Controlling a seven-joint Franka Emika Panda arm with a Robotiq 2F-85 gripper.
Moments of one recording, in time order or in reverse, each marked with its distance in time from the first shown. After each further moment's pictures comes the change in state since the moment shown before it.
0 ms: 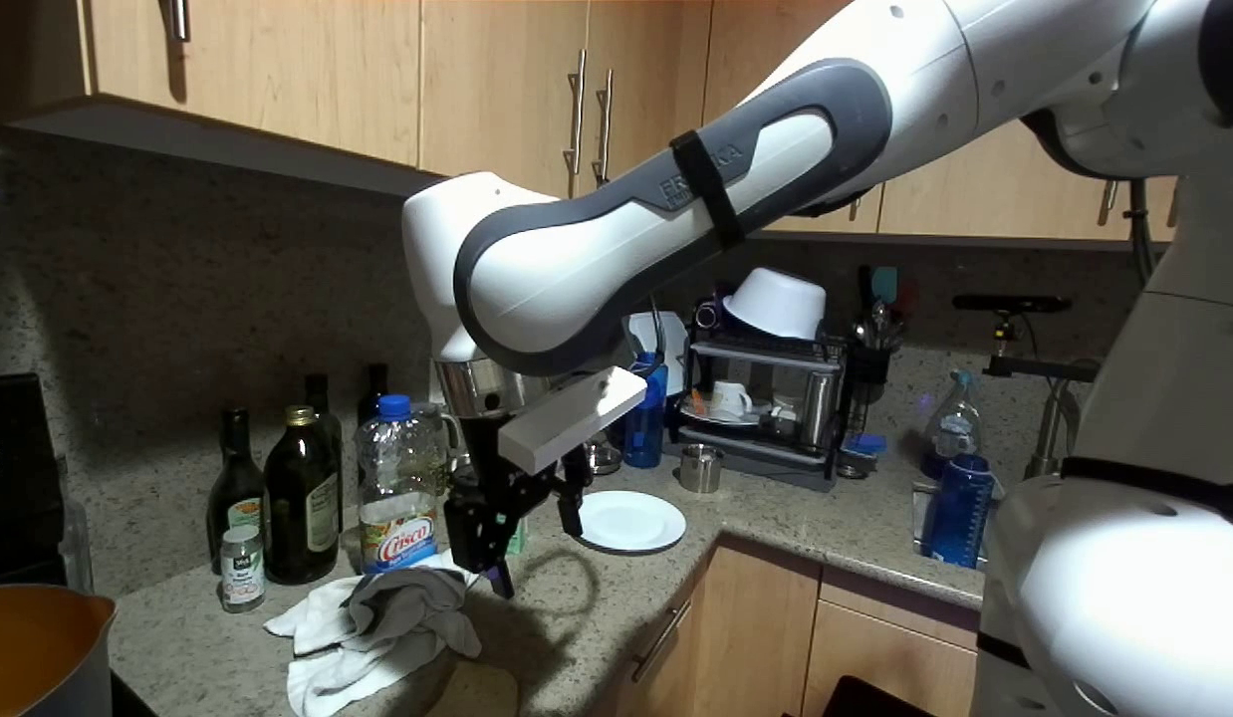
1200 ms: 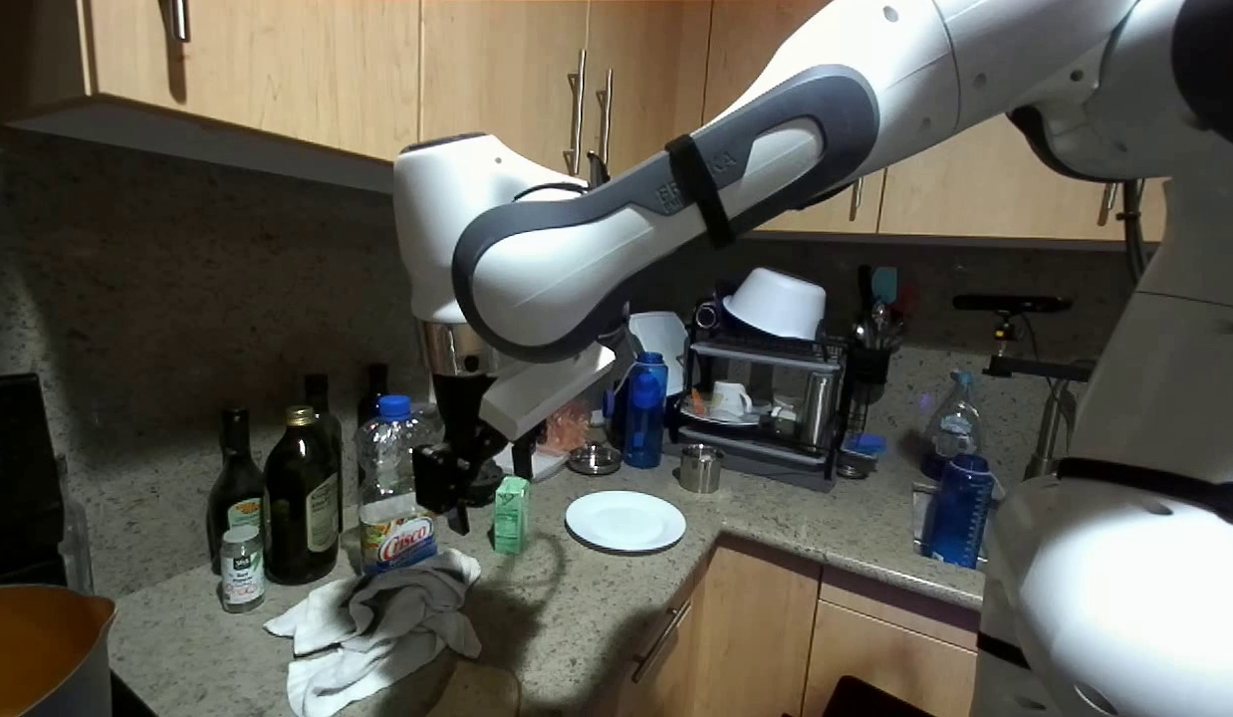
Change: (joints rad) arm -0.001 0.020 -0.020 0.064 -0.161 0.149 -0.047
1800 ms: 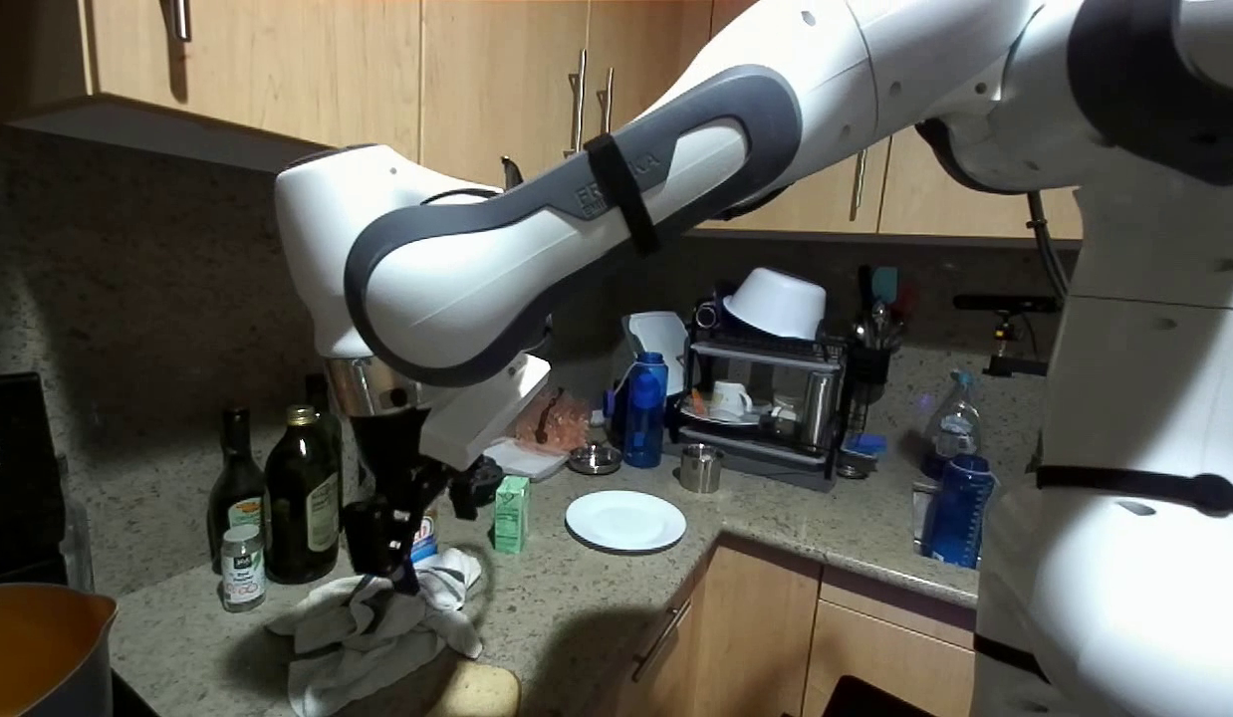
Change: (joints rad) arm 0.104 0.172 0.023 0.143 0.005 -0.100 -0.128
